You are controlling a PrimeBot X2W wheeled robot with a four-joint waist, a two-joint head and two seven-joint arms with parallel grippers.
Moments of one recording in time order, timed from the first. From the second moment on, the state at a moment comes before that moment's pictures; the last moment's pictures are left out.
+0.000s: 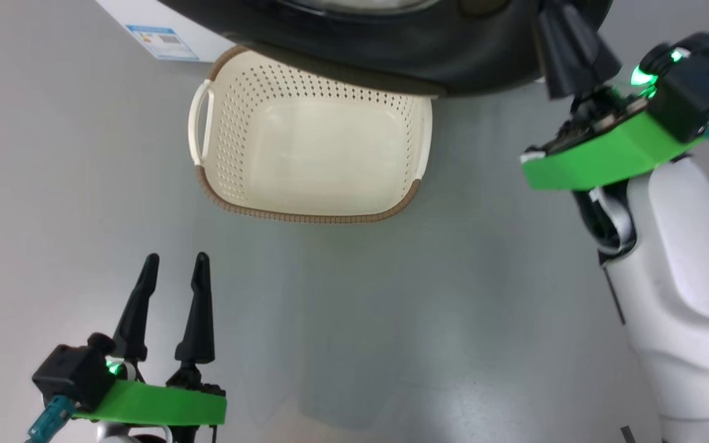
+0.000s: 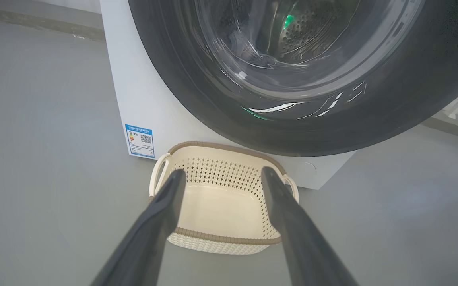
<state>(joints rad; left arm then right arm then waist) -0.11 0.04 -0.13 -0.02 -0.38 -0.13 -0.26 -0.79 -0.16 0.21 0.19 0.24 0.13 -0.26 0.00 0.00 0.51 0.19</state>
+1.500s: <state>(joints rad) -0.11 0.04 -0.18 -0.06 -0.44 -0.11 -0.26 -0.97 -0.30 0.06 0.35 0.18 0.14 -0.27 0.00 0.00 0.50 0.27</state>
